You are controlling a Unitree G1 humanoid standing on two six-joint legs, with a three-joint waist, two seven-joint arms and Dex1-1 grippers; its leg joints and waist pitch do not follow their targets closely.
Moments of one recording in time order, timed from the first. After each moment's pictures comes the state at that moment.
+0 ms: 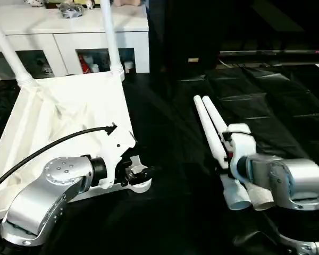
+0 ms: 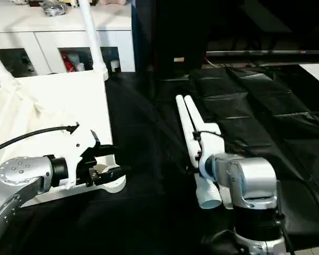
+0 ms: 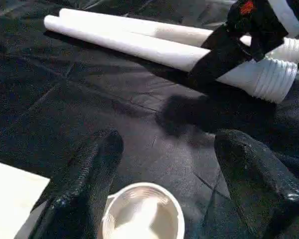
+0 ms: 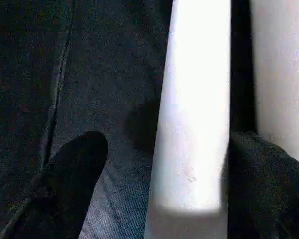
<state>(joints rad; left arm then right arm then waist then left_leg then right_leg) -0.21 0.55 -0.16 -0.46 -0.32 0.81 -0.74 -0.41 -0.19 -0.07 -0.22 0.21 1.53 0.16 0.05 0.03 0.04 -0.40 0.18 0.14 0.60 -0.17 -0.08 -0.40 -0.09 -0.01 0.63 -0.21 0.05</state>
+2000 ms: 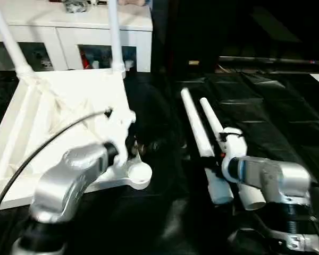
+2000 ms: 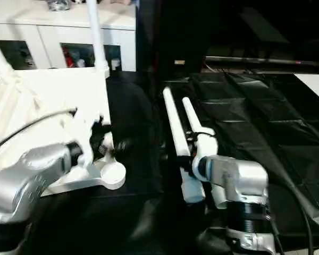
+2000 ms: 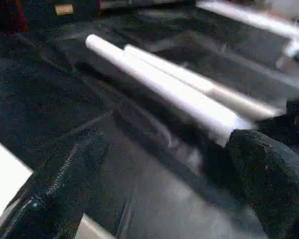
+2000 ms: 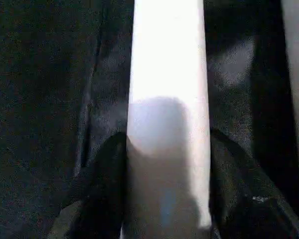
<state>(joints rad) -0.35 0.27 -0.07 -0.26 -0.35 0.84 -0.47 -0.42 -0.12 -0.22 0.00 0.29 1.27 0.26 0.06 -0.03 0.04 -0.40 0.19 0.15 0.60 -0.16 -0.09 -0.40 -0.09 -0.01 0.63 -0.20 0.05</state>
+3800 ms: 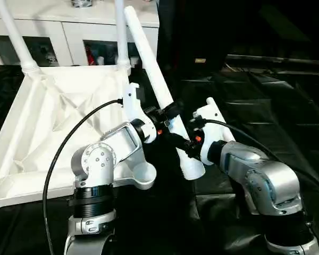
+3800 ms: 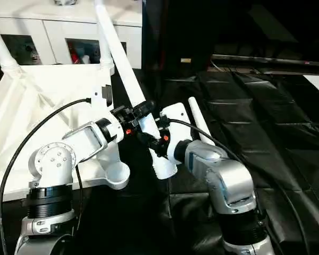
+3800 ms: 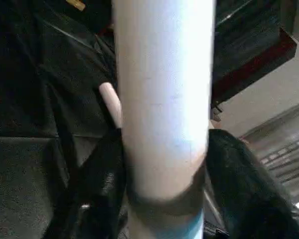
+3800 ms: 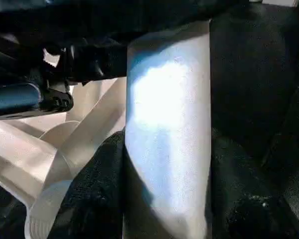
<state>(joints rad) -0.57 -0.13 0.25 -0.02 -0.65 0.99 -0.13 -0.40 -0.18 0.12 -0.23 0.32 0.93 0.38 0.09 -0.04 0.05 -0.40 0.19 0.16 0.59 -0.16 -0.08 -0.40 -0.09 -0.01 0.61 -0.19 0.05</state>
